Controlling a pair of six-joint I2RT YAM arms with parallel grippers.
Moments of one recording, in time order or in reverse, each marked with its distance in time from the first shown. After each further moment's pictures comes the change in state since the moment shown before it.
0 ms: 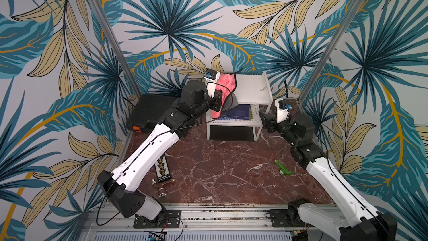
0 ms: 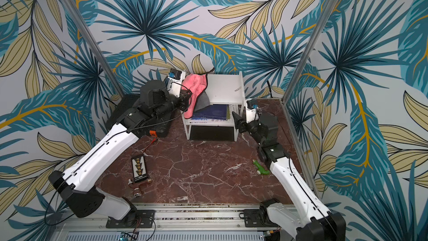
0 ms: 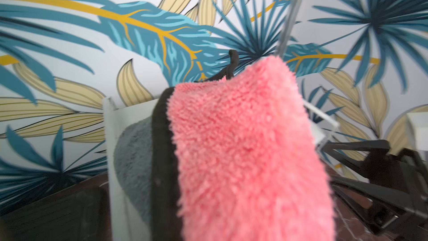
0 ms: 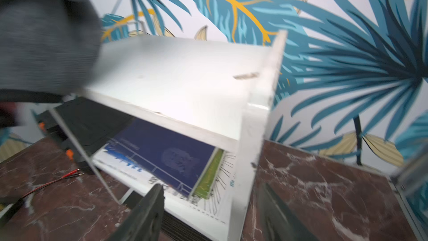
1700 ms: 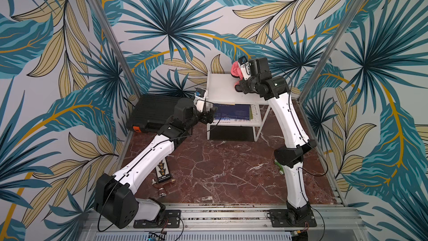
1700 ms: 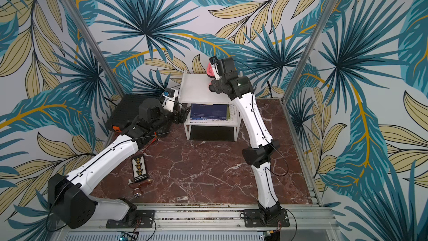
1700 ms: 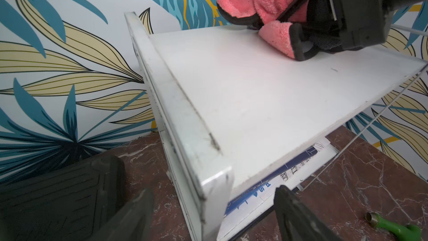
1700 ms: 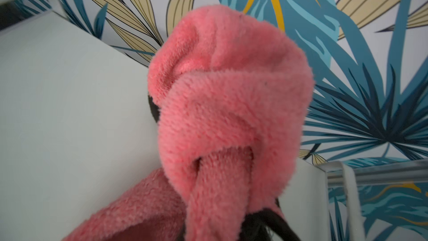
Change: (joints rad) left arm 0.149 -0.084 -0.491 0.349 0.025 0.090; right arm 0.191 1.223 1.936 -1.188 0.523 -0.174
